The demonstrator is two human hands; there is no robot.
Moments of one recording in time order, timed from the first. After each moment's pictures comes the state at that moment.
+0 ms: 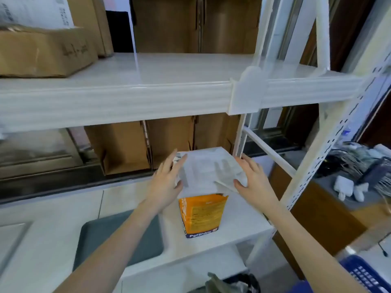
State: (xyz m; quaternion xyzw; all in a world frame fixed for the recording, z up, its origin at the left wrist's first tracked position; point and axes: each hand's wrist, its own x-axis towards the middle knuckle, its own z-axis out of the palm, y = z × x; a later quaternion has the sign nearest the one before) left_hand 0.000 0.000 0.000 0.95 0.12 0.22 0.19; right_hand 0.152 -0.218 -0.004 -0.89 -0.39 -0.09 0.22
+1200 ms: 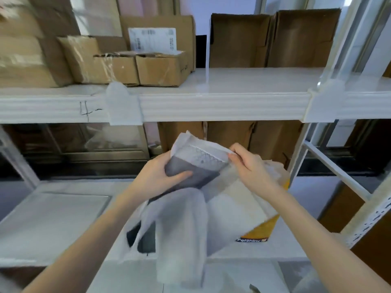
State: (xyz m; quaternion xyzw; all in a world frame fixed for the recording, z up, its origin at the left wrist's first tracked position) left_hand -0.178 0.039 0.103 0.89 0.27 0.24 0.30; right_hand 0.001 -0.114 0.103 -0.72 -0.55 0.00 0.43
